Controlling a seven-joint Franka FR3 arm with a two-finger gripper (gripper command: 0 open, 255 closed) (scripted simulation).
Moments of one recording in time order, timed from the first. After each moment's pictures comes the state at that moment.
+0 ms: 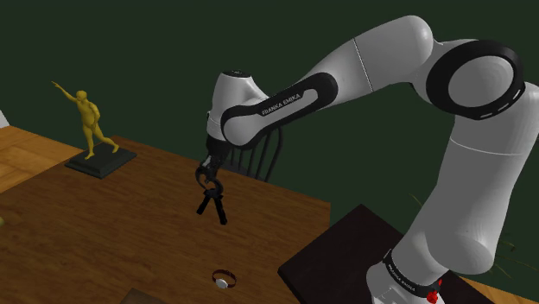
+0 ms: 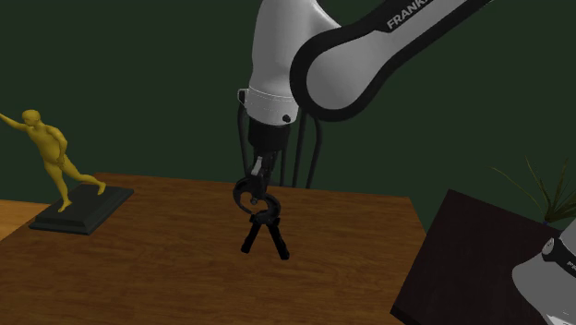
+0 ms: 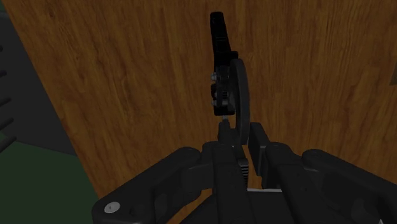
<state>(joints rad) 0.25 0.27 0.28 -2.00 0.00 2.43 0.02</state>
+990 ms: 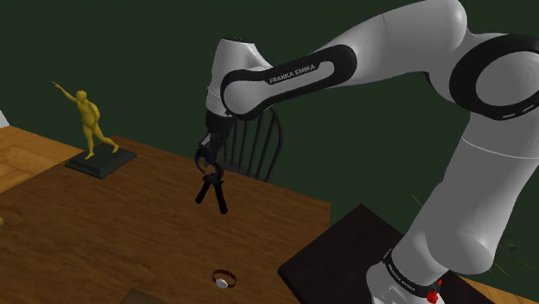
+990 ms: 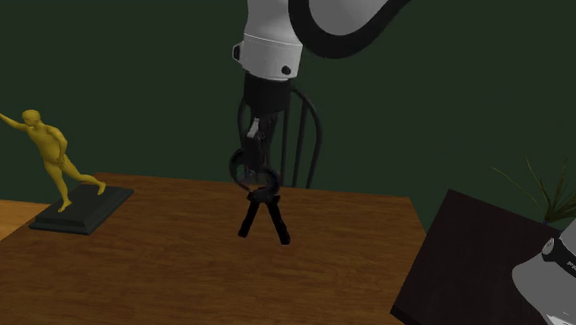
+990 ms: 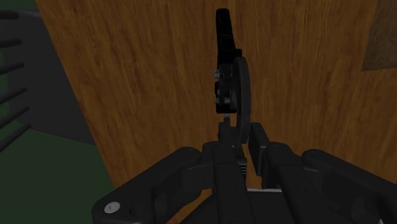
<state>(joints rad) 0.24 0.18 0.29 -1.92 0.02 2.26 0.01</state>
